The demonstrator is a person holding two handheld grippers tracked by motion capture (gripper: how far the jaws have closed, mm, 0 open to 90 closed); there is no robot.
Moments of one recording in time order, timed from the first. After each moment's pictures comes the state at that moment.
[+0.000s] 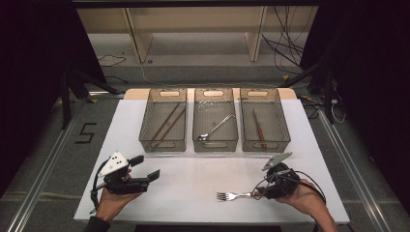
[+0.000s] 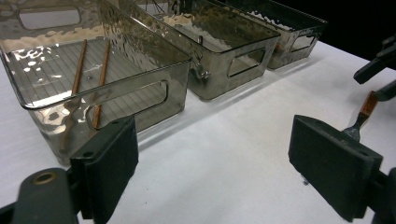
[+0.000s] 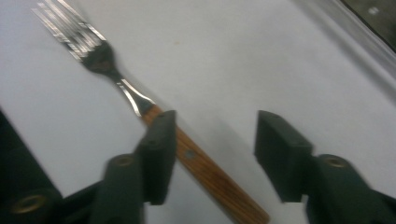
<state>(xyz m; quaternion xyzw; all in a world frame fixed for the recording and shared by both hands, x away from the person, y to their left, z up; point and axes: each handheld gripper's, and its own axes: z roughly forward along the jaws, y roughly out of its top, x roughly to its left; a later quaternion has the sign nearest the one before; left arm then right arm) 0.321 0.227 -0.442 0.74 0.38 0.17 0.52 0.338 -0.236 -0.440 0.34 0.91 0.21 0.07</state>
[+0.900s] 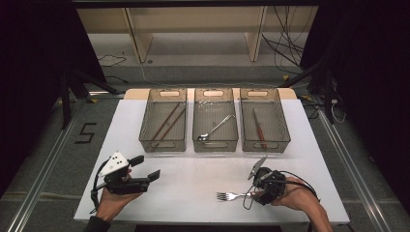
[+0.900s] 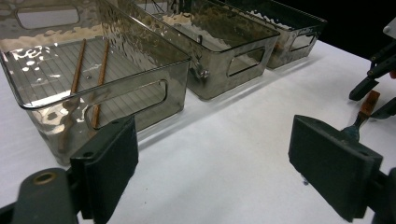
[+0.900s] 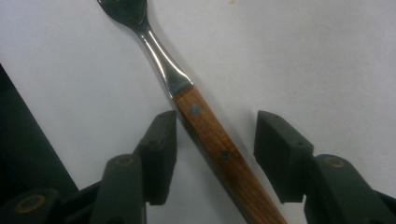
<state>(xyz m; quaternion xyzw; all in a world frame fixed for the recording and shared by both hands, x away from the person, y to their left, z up) 0.321 0.227 -0.442 0.74 0.38 0.17 0.52 0.344 -0.205 -0.454 0.25 0.96 0.10 0.04</state>
